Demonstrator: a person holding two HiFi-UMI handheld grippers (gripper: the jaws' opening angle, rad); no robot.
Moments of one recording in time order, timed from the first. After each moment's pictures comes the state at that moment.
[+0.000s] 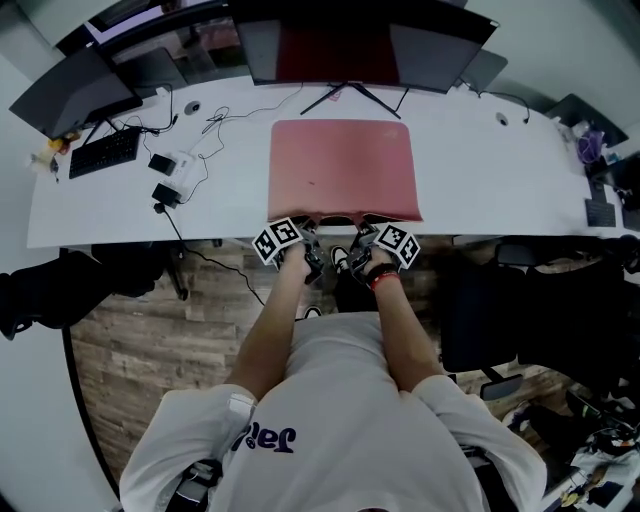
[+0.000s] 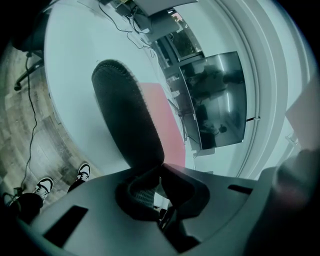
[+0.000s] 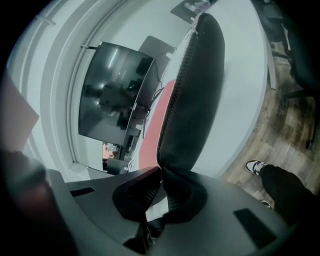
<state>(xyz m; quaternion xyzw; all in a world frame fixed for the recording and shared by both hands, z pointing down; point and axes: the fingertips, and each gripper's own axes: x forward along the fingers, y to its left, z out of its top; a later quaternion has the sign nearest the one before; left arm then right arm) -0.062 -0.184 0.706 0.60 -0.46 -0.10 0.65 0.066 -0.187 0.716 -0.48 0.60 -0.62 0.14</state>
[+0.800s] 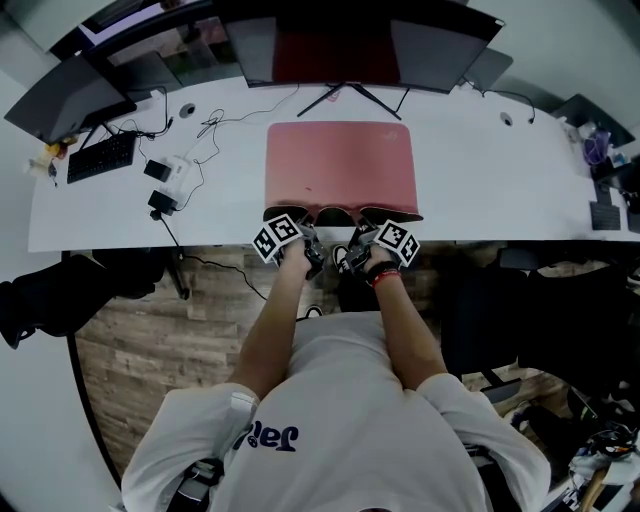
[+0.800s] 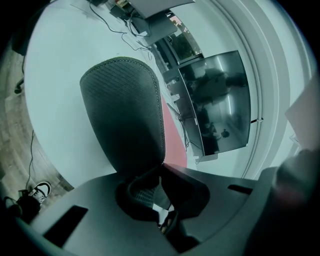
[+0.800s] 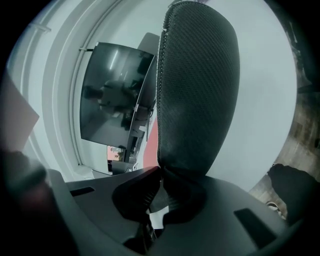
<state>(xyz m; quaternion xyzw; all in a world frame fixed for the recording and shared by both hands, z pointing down) -0.058 -0.228 0.707 0.59 -0.48 -0.11 0.64 0.069 -0.228 0.714 -0.46 0.61 -0.63 0.15</state>
